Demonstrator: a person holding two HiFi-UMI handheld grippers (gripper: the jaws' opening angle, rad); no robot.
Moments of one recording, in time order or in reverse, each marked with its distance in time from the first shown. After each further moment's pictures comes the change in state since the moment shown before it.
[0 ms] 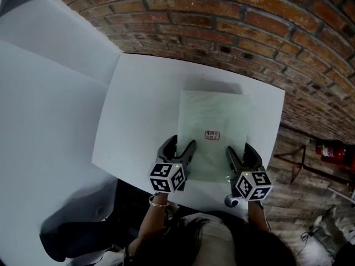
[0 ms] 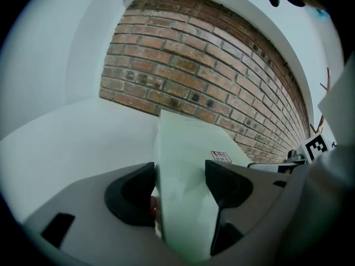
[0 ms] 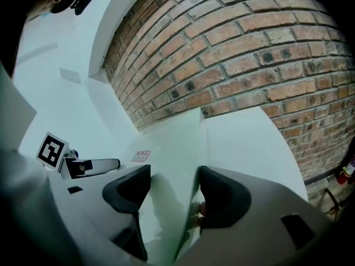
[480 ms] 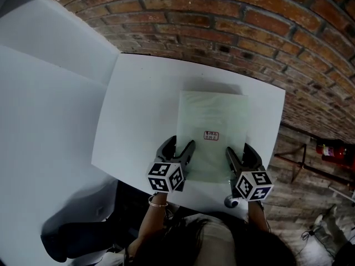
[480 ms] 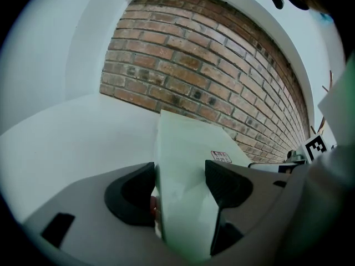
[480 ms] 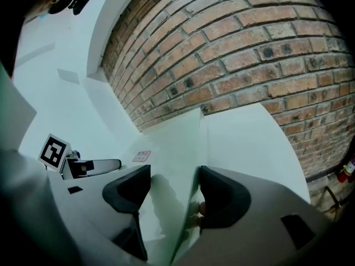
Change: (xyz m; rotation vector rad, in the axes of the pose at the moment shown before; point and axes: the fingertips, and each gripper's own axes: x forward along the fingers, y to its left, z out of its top) left arm 0.006 0.004 -0.004 -0.025 0.028 -0.004; right arm 0.004 -0.003 -0.002 0.014 0.030 0.007
